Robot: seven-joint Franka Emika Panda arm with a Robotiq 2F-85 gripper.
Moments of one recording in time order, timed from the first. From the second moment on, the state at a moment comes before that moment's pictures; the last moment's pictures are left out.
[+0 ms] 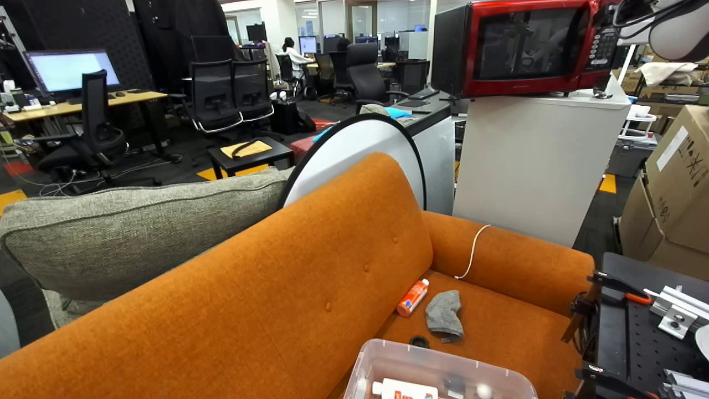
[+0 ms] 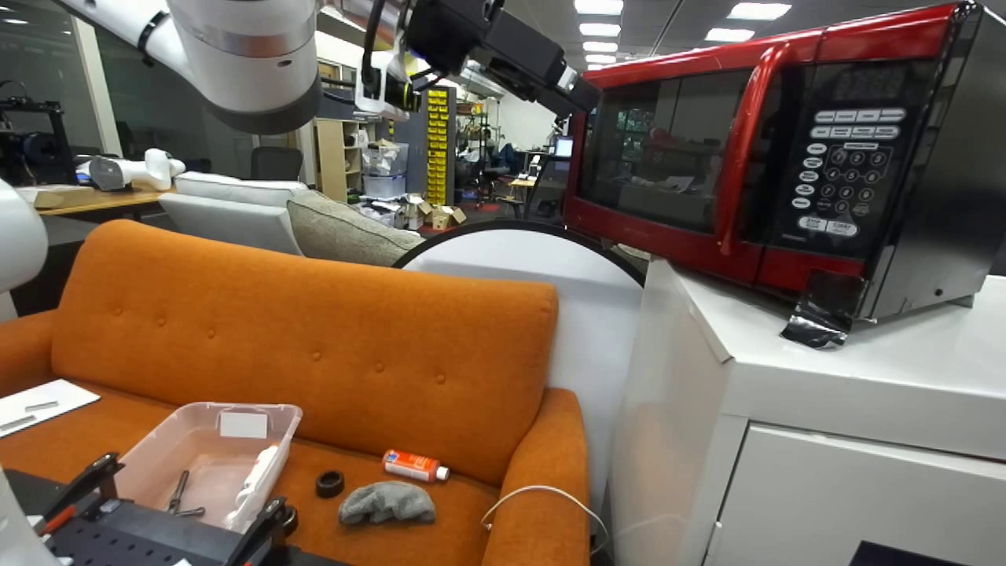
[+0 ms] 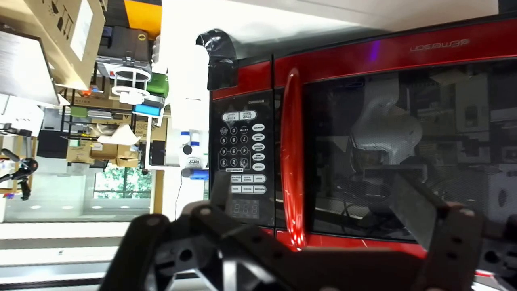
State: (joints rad) arm -1.51 -0.74 0.54 -2.71 -0.35 3.15 0.68
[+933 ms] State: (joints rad) arm -1.52 -0.44 0.51 -2.56 -0.34 3.08 0.57
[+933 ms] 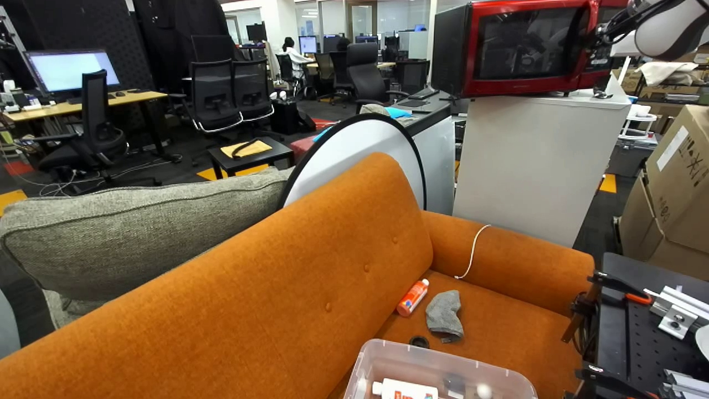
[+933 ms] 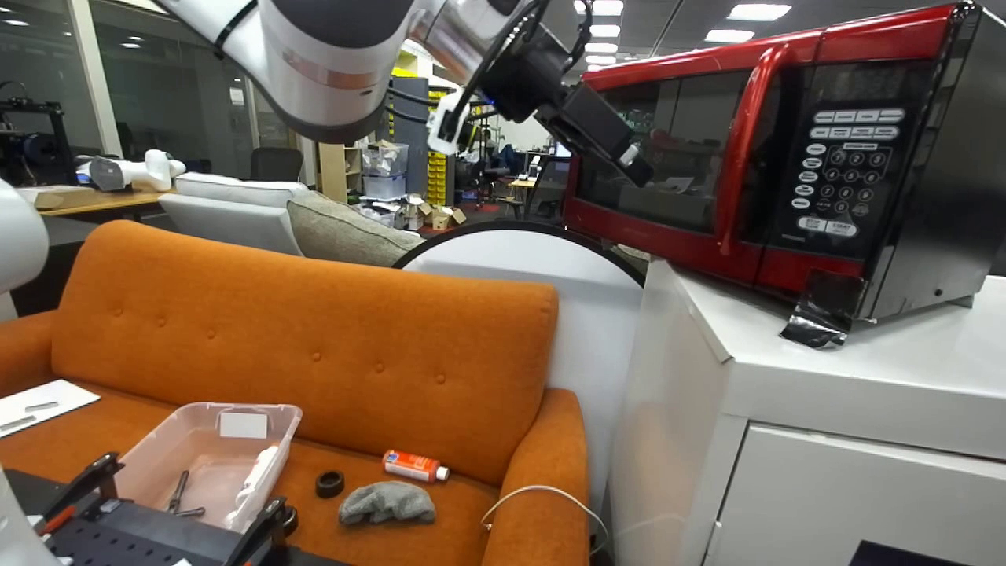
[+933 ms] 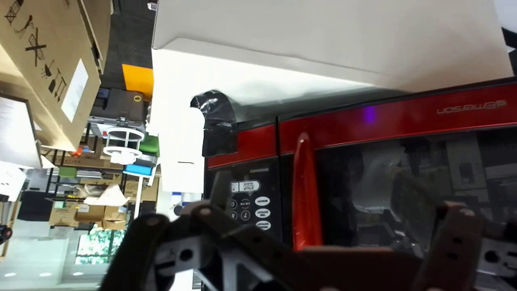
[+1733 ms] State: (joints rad) arm -1.54 -0.33 0.49 -2.46 -0.35 3.04 0.53
